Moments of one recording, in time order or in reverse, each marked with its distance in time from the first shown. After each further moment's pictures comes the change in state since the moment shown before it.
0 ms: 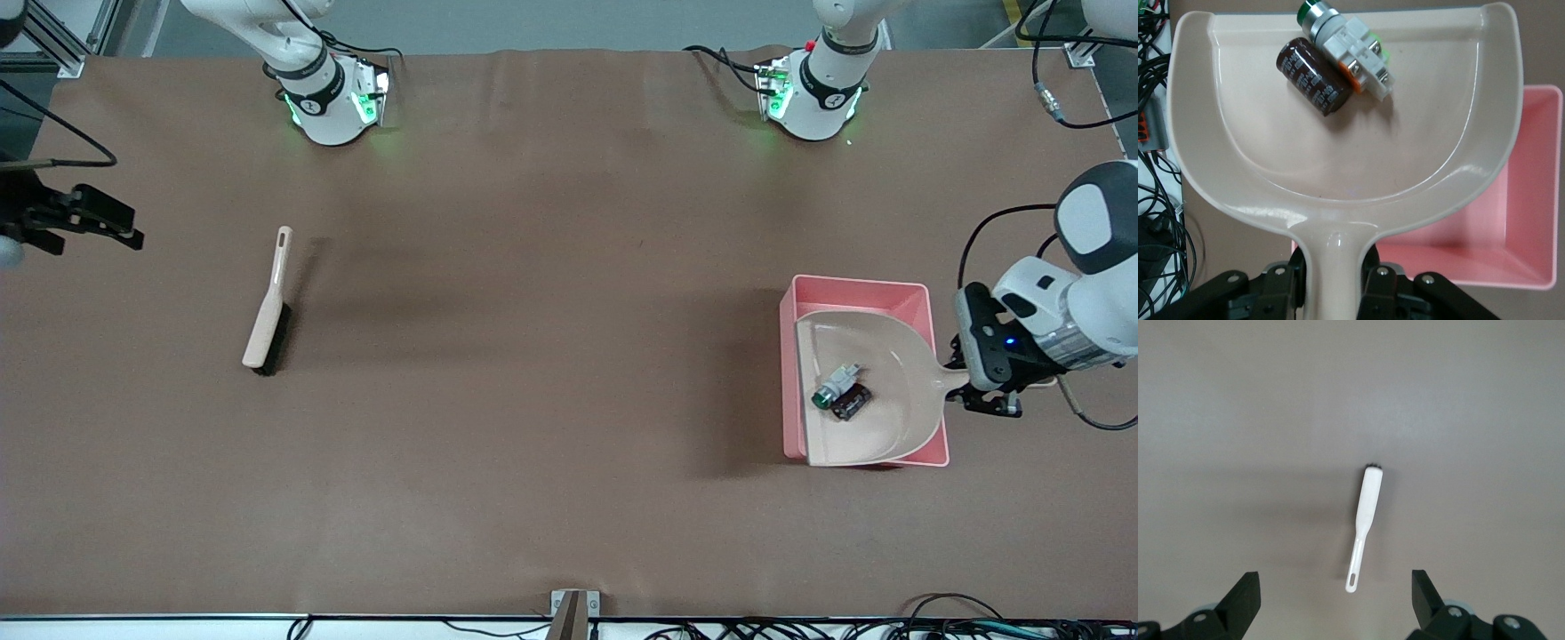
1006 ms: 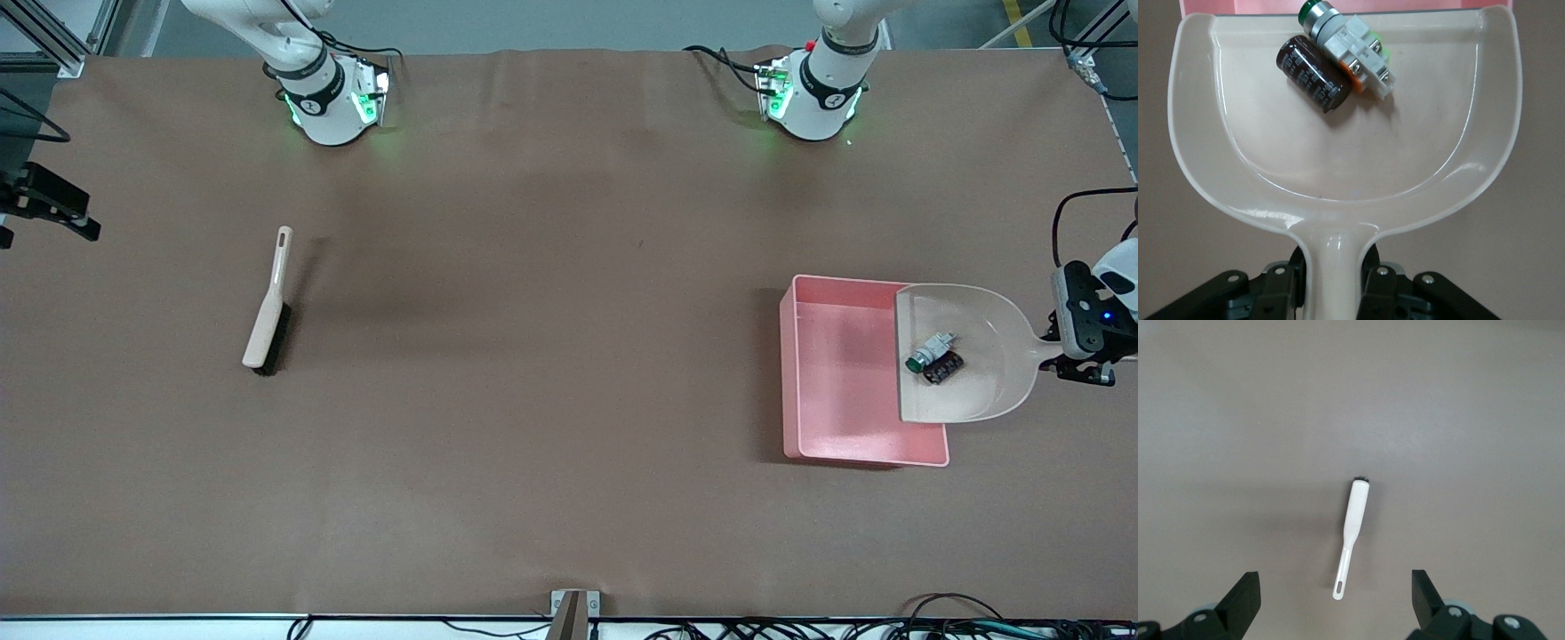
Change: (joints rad) left arm -0.010 -0.025 0.267 -0.101 0.068 0.059 0.234; right arm -0.033 -0.002 -0.021 0.054 -0.003 -0.014 -0.032
